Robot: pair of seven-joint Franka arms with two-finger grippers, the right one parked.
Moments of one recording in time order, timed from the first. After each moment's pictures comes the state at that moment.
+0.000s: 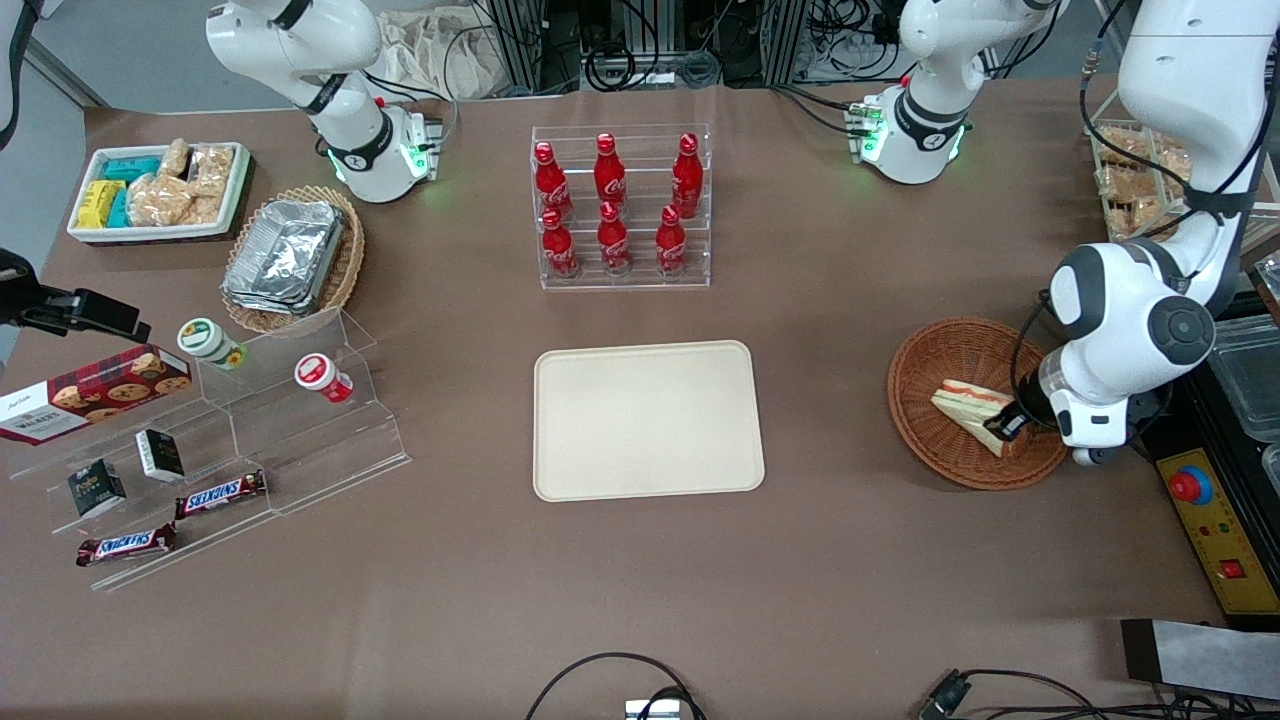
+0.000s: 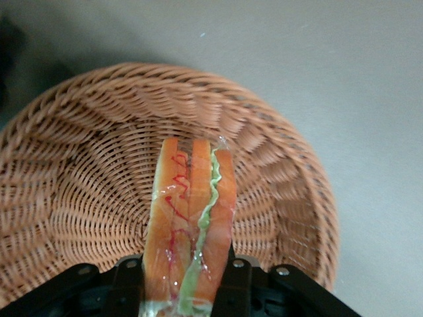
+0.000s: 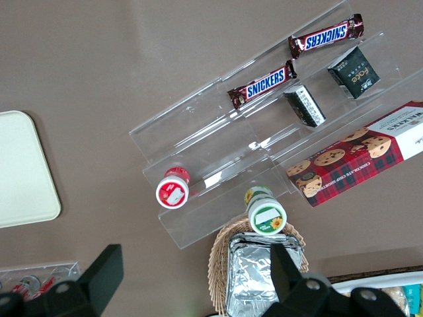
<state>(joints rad) 0.30 0.33 -0.28 -2.06 0.08 2.33 -0.76</state>
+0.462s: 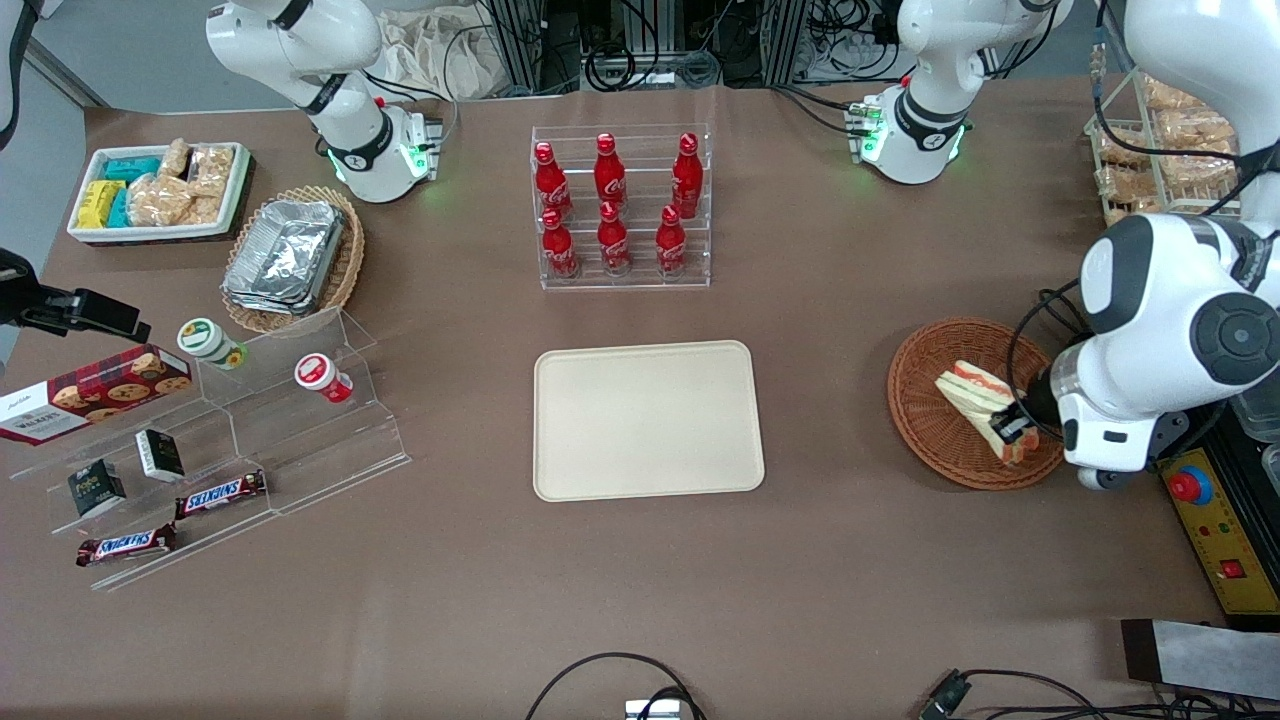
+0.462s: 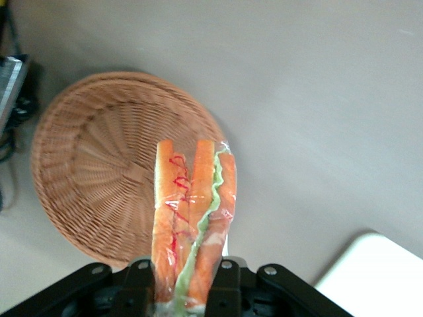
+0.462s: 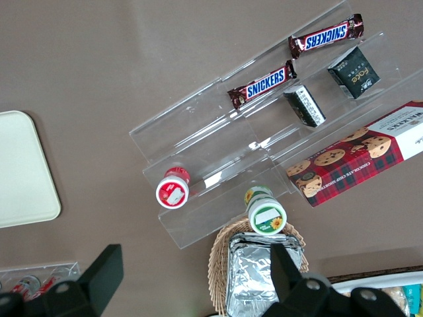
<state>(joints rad) 0.14 0.32 -0.33 -1.62 0.08 1.83 -0.77</state>
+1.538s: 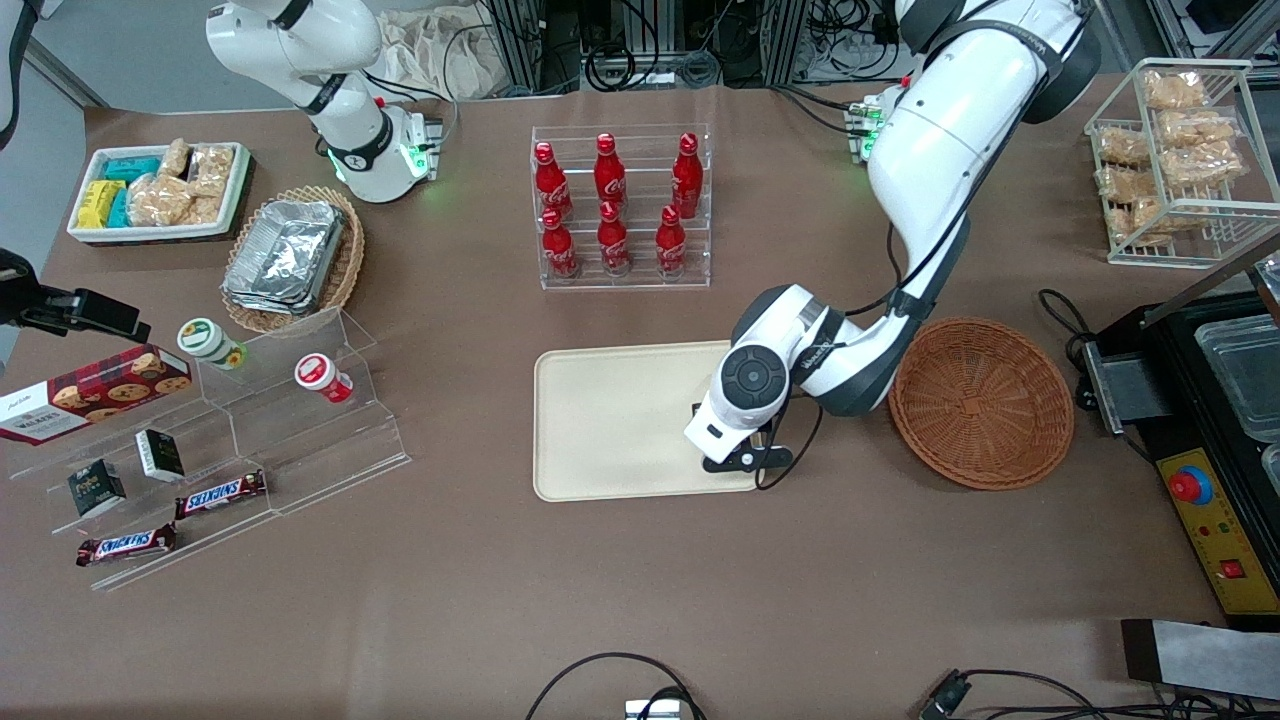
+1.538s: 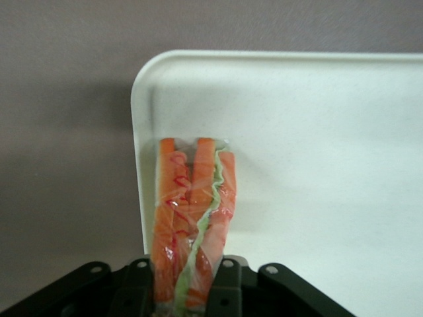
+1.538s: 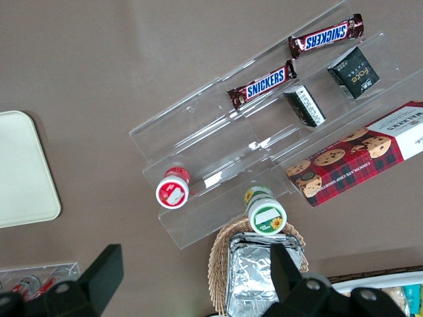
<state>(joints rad) -0.32 0.78 -0.35 -1.48 0.20 2.04 -0.76</state>
